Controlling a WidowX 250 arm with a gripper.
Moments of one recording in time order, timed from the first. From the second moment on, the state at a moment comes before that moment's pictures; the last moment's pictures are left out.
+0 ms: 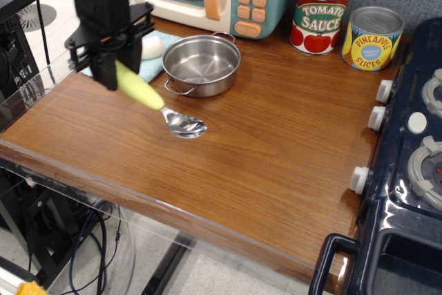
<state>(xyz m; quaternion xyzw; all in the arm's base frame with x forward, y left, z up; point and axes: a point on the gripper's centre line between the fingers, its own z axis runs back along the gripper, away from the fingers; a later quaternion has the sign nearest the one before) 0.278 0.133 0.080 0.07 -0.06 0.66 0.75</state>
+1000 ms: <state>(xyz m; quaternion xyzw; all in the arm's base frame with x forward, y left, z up) 0.267 0.178 0.021 0.14 0.01 0.70 0.70</state>
